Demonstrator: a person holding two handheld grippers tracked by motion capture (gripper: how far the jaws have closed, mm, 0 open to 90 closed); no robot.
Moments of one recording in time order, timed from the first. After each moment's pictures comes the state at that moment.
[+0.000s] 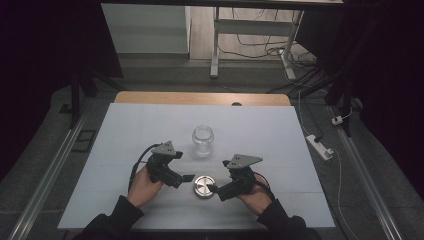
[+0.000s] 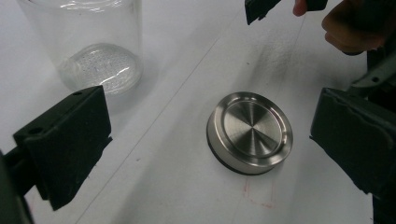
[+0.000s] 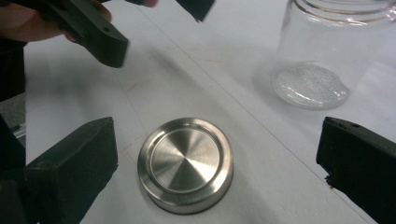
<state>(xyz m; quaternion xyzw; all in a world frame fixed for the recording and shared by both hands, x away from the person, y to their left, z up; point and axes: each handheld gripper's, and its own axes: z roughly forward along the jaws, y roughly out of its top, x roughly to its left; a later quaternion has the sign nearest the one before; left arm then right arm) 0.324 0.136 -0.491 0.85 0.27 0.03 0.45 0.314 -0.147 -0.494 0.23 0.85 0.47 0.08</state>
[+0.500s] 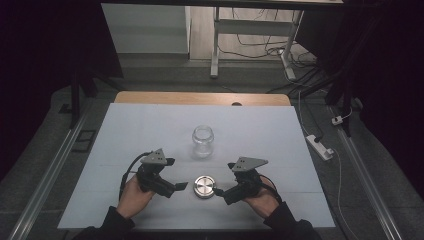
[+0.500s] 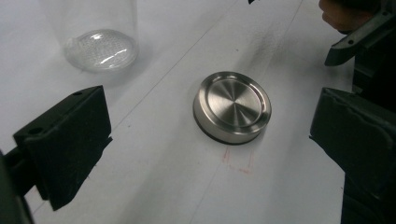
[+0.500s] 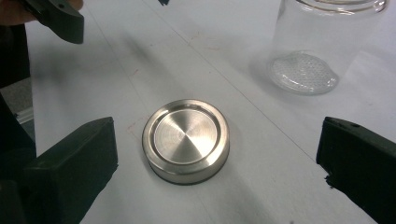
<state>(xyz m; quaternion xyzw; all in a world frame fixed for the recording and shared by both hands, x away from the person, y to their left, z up) 0.291 0.153 -0.489 0.84 0.29 0.04 0.45 0.304 -0.160 -0.487 0.22 0.86 0.45 0.09</state>
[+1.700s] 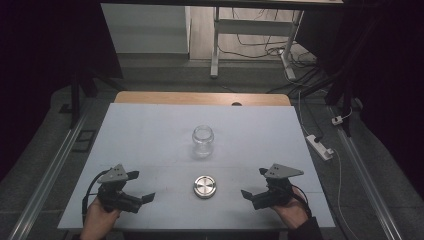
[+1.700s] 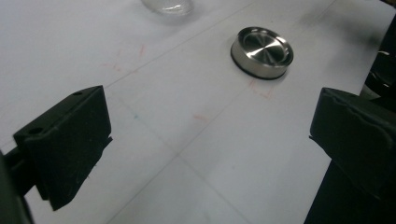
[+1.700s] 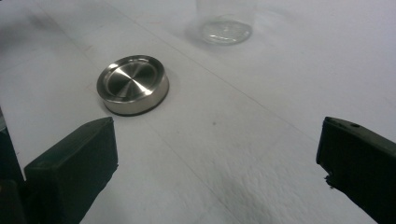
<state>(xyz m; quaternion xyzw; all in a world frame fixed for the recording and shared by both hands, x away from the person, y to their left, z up) 0.229 0.234 -0.499 0.80 0.38 0.09 0.45 0.284 -0.239 -0.484 0.30 0.83 0.44 0.14</state>
